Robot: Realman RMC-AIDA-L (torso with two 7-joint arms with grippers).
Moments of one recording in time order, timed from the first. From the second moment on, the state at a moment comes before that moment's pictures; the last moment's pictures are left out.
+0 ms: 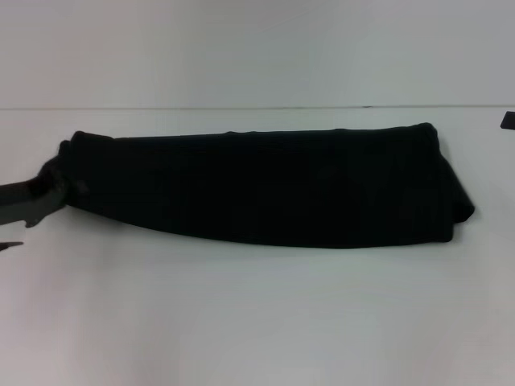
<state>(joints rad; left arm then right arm) -0.60 -1.98 0.45 0.51 2.22 1.05 -2.45 0.62 1.81 -0.49 -0.54 -2.12 -1.31 2.38</state>
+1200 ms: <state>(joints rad) -0.55 -2.00 0.41 0.58 2.22 0.95 -2.49 0.60 1.86 -0.43 -0.54 -2.03 -1.29 1.97</state>
